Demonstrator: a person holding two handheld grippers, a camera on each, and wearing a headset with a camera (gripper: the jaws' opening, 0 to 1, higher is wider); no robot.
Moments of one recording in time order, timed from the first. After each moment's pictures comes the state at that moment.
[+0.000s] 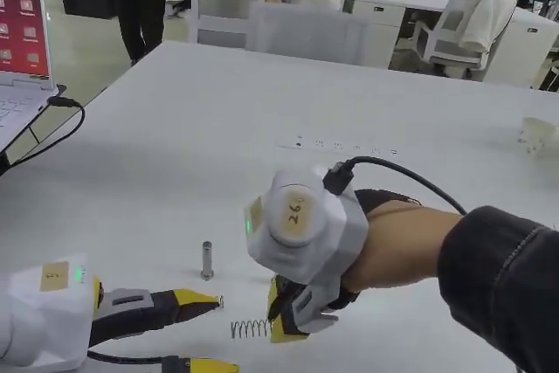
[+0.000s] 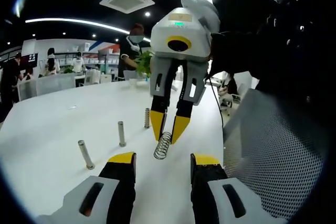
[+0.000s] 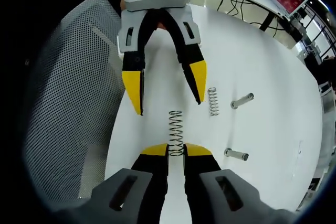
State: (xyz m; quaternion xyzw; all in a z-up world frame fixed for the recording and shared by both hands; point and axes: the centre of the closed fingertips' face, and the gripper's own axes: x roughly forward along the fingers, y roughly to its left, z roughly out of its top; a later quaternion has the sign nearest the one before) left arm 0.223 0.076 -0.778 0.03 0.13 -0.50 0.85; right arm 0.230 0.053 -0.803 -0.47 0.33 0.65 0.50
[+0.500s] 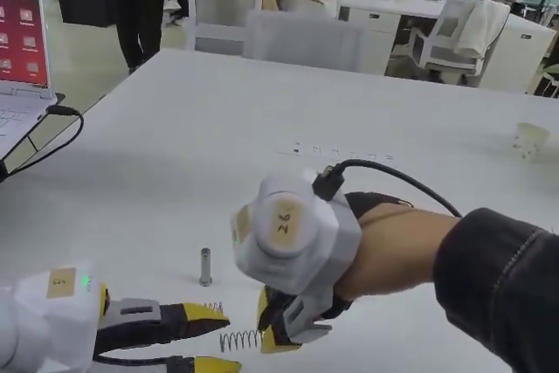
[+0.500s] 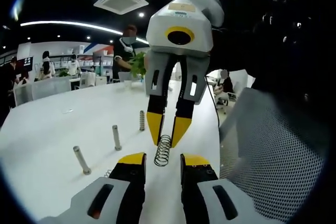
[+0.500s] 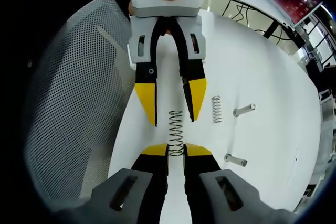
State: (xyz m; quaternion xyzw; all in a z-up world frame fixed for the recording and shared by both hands) left arm 0.221 0.070 -0.776 0.05 0.12 -0.52 0.84; right arm 0.220 0.058 -0.796 -0.48 0.31 0.66 0.49
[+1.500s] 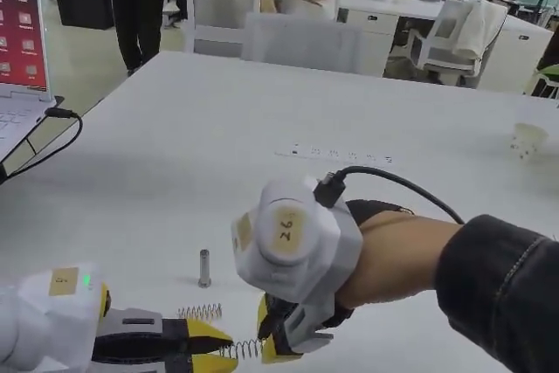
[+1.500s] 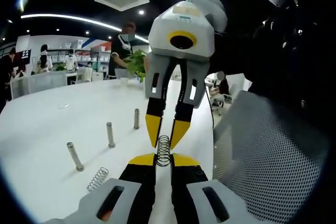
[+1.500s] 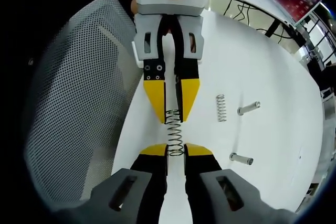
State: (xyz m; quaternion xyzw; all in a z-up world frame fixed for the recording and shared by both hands) left arm 0.214 0.066 -0.776 0.02 0.14 -0.53 0.83; right arm 0.216 0.054 -0.802 -0.47 0.32 0.66 0.48
